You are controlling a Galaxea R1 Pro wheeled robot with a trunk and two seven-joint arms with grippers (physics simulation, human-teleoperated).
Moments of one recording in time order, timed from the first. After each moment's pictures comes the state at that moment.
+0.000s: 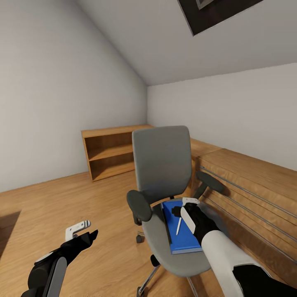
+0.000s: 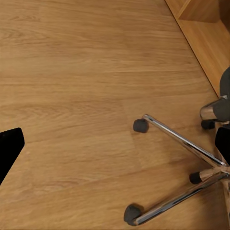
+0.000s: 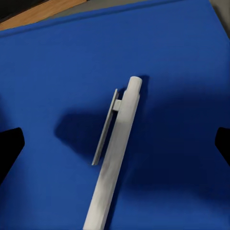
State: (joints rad) left arm -0.12 -0.11 0.23 -1.61 0.21 0.75 0.07; right arm -0.84 0.12 0.05 -0.49 -0.20 0.52 -0.29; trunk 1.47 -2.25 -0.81
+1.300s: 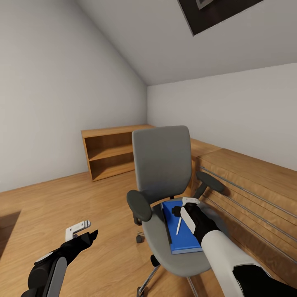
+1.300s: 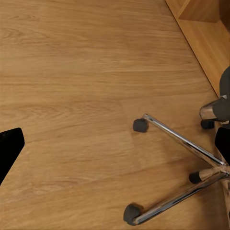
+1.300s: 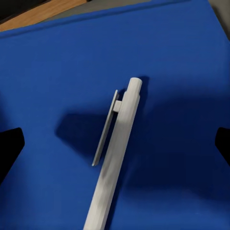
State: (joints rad) left arm -0.12 -0.11 0.23 -1.61 0.21 0.75 0.07; right arm -0.84 0.12 0.05 -0.49 -0.20 0.52 -0.29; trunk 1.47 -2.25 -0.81
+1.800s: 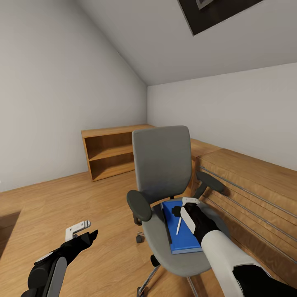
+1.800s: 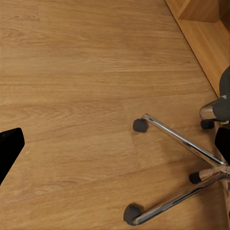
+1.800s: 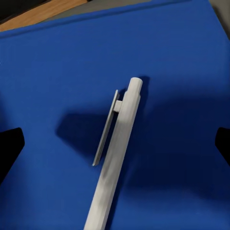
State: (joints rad) left arm -0.12 -0.11 0.23 -1.61 0.21 0.75 0.07; right arm -0.84 0.12 0.05 -0.49 -0.20 0.52 -0.29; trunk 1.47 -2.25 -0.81
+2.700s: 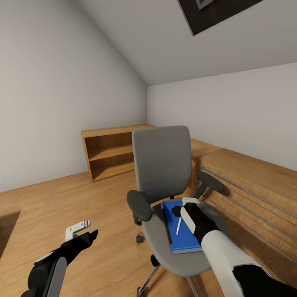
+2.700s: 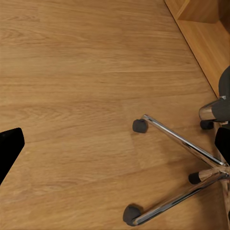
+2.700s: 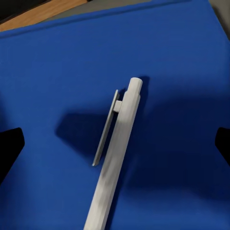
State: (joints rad) left arm -0.12 -0.11 0.23 -1.61 0.21 0.75 0.07; right arm -0.84 0.12 0.05 -0.49 -0.20 0.52 -0.29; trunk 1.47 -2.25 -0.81
